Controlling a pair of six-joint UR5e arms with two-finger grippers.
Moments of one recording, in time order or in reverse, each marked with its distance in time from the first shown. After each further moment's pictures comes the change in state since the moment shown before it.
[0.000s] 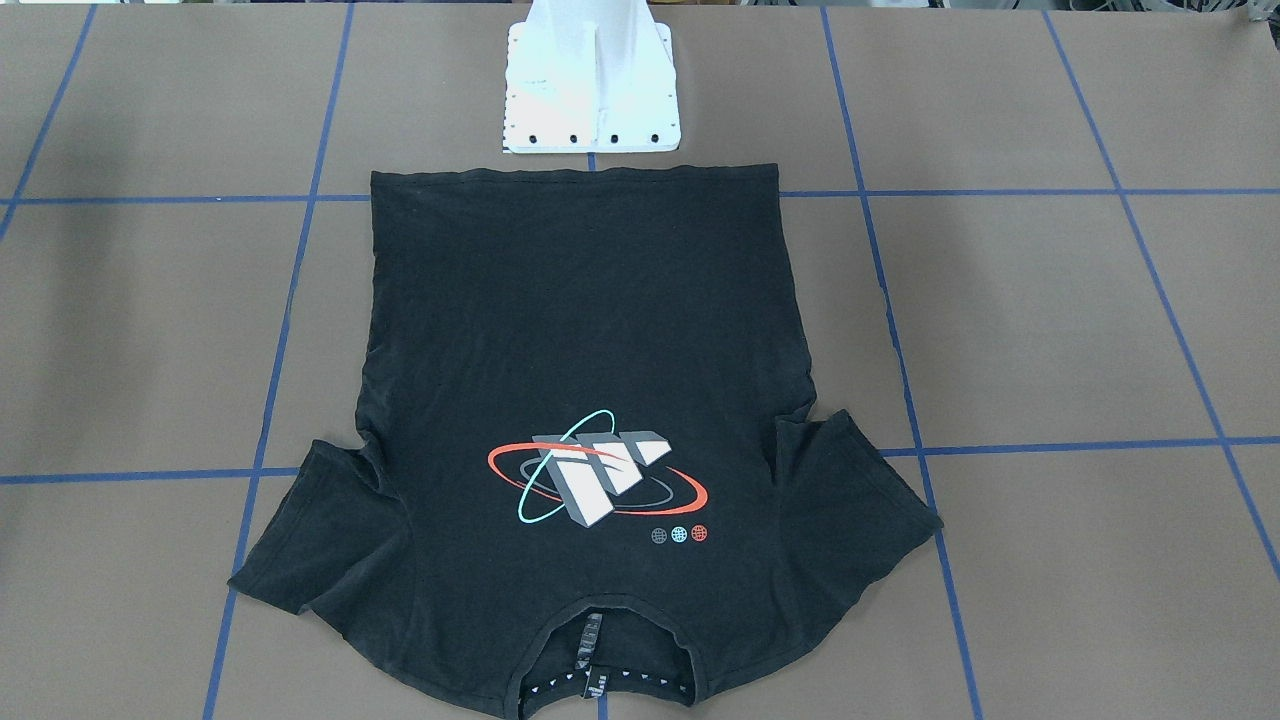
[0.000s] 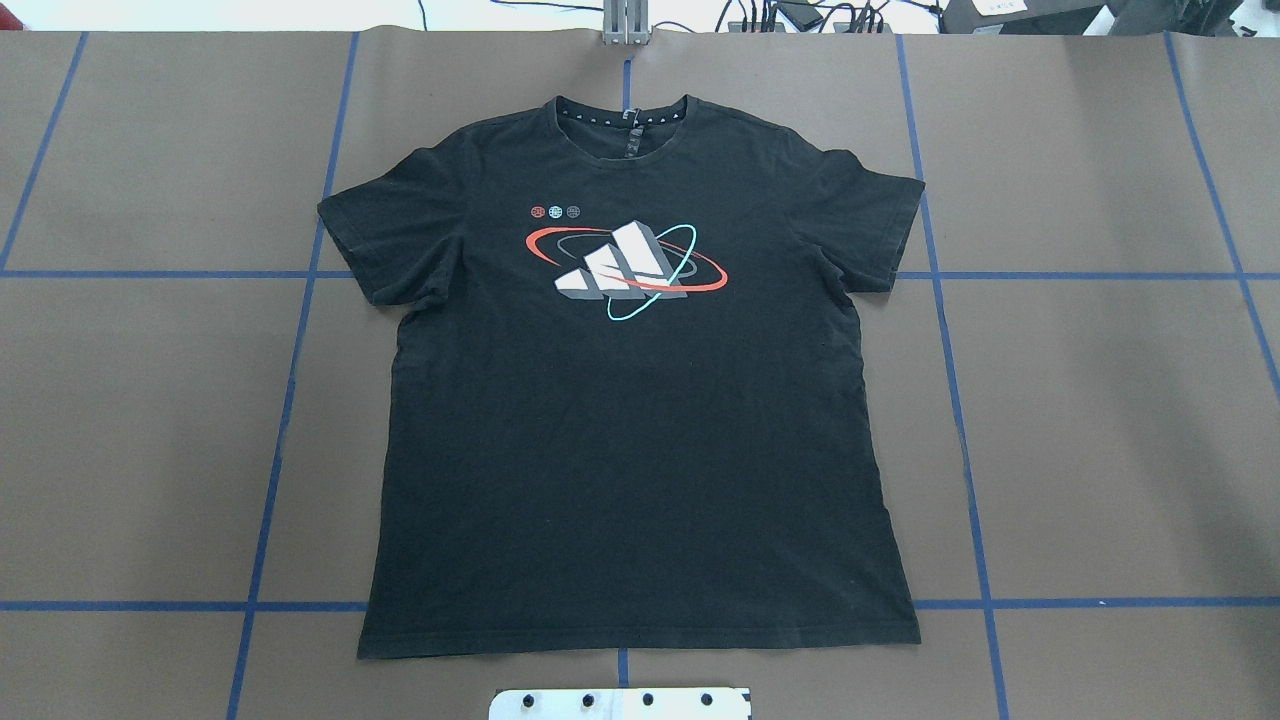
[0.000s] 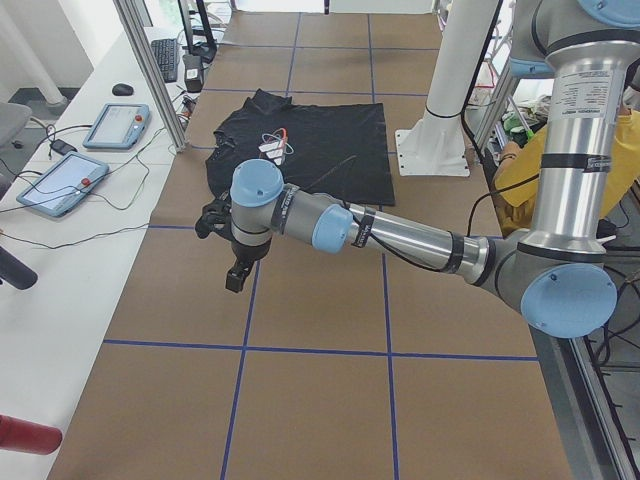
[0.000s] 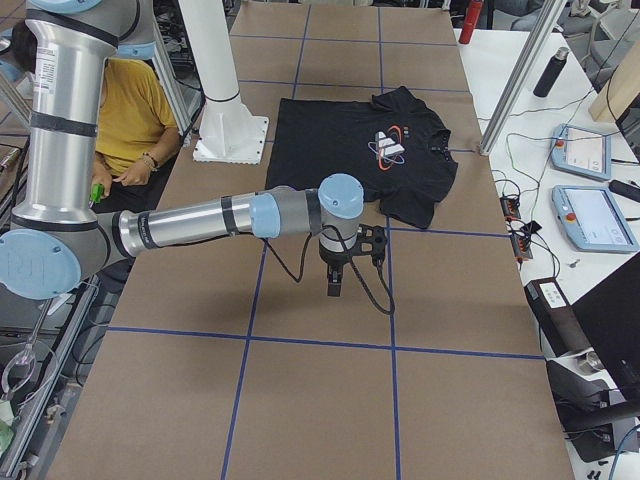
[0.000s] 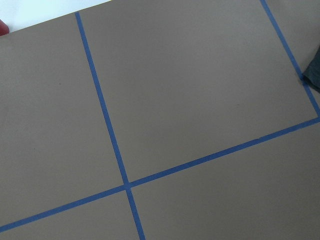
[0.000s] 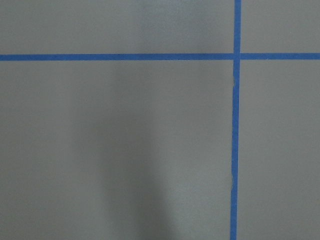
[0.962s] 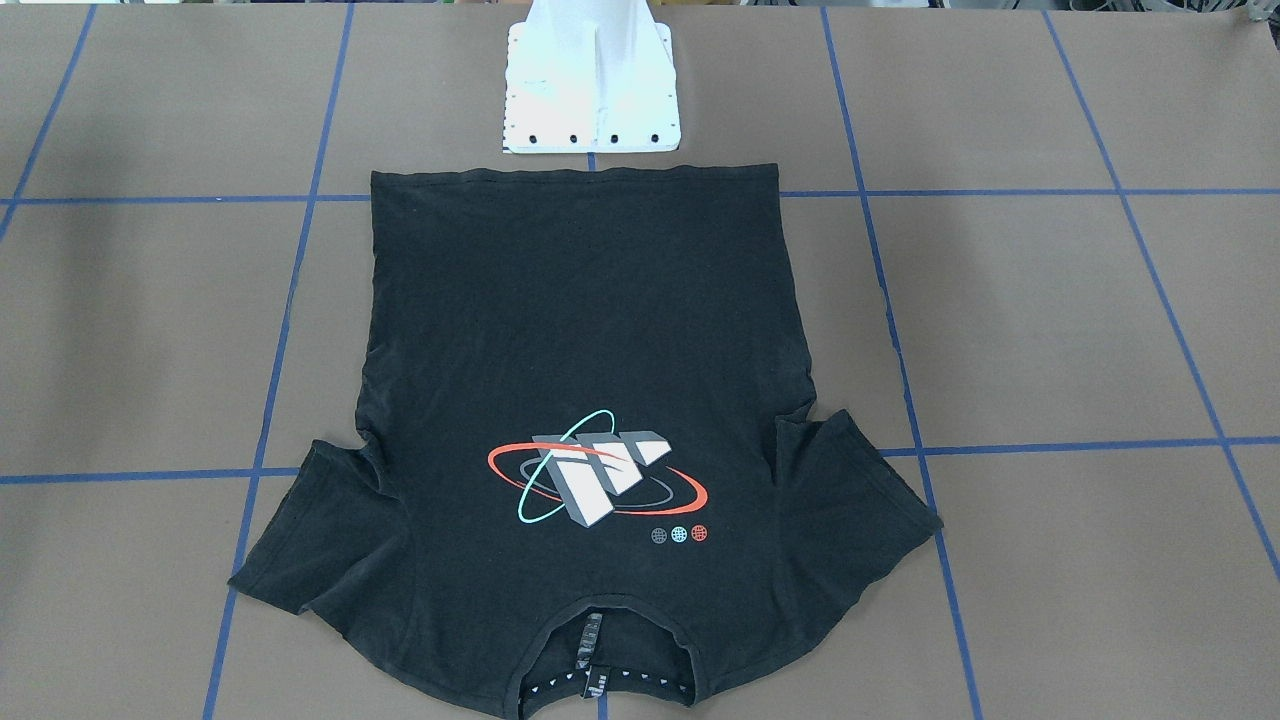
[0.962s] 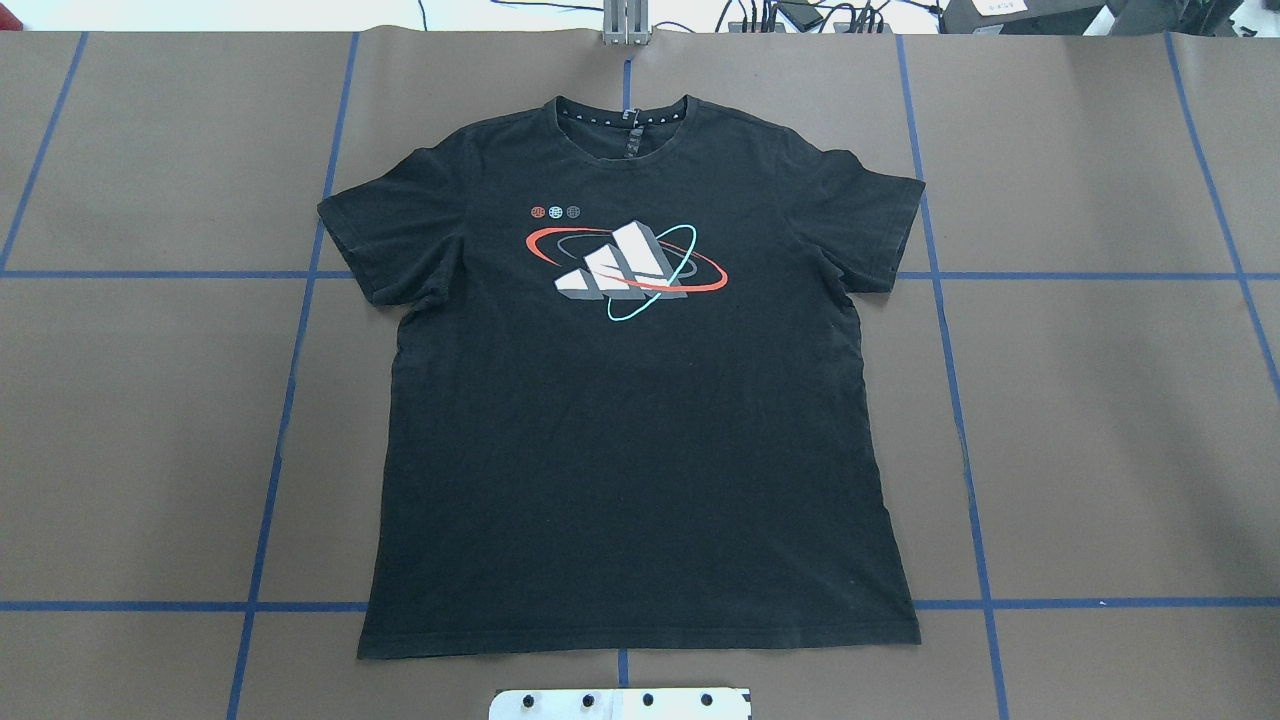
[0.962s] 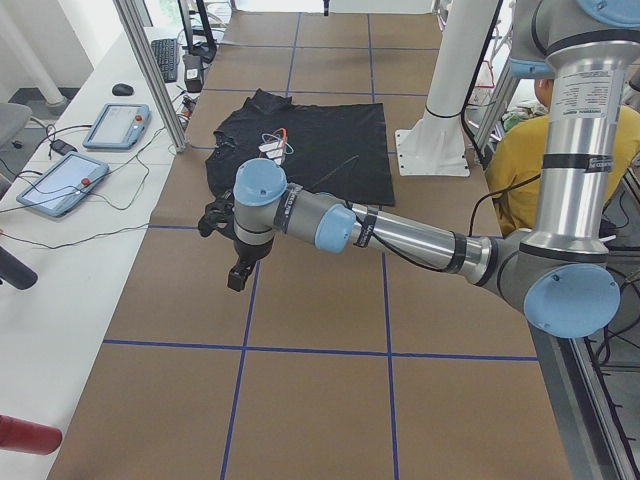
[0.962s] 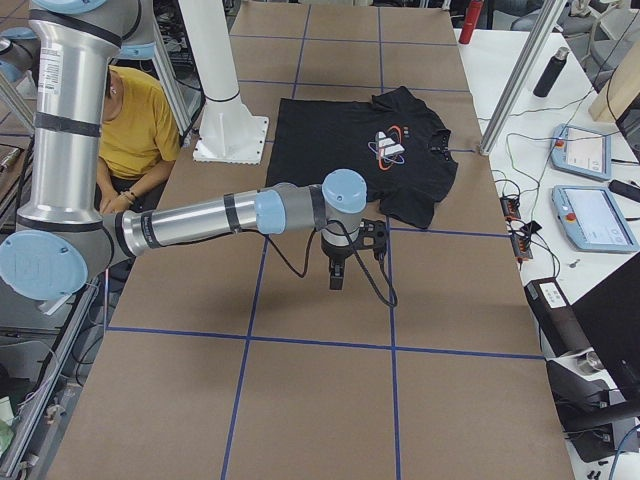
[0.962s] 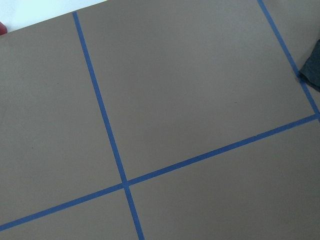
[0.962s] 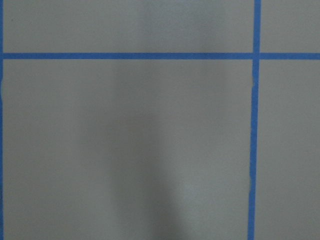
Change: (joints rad) left arm 0.001 0.008 -0.011 -0.007 -0.004 0.002; right arm -0.073 0.037 0.002 0.007 0.011 0.065
